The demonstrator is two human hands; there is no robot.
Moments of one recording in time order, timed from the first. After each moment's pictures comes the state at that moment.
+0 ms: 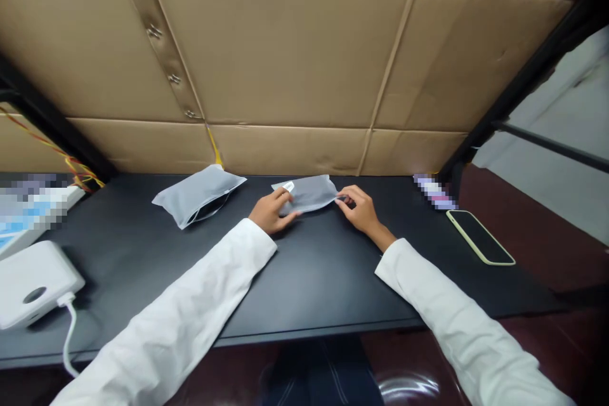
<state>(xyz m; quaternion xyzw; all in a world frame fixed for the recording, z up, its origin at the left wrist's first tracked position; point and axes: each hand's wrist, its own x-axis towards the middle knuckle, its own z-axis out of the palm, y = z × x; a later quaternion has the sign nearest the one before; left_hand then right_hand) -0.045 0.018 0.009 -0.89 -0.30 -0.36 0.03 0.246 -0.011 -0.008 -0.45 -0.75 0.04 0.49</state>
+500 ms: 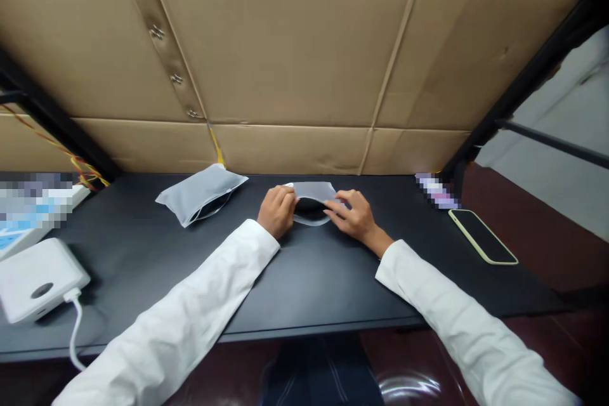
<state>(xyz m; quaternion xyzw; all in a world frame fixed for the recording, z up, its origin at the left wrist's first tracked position) -0.020 -0.001 0.016 -0.83 -0.27 -0.46 0.19 0.225 -0.033 -0.002 -0.35 -0.81 -0.23 0.42</state>
